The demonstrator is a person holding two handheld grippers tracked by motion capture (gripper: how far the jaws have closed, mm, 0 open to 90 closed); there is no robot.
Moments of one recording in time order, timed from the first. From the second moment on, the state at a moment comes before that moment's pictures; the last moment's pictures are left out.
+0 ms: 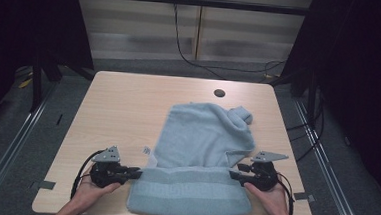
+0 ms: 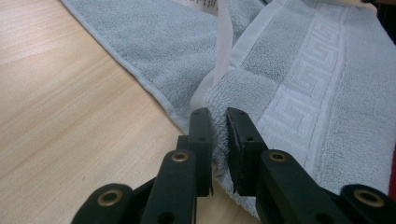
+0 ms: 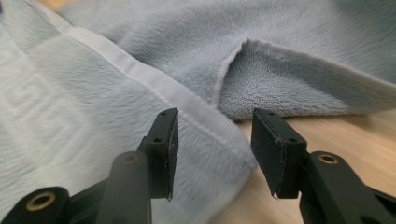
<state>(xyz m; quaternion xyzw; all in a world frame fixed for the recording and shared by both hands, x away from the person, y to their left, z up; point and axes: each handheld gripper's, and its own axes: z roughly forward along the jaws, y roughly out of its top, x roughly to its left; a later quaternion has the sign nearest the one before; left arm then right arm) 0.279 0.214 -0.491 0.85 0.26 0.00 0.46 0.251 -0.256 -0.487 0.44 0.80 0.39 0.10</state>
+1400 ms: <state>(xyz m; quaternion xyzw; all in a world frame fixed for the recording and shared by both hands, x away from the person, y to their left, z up) 0.320 0.191 -0.486 0.84 0.27 -0.03 0.47 0.243 -0.261 -0.482 0.41 0.81 0.40 0.09</state>
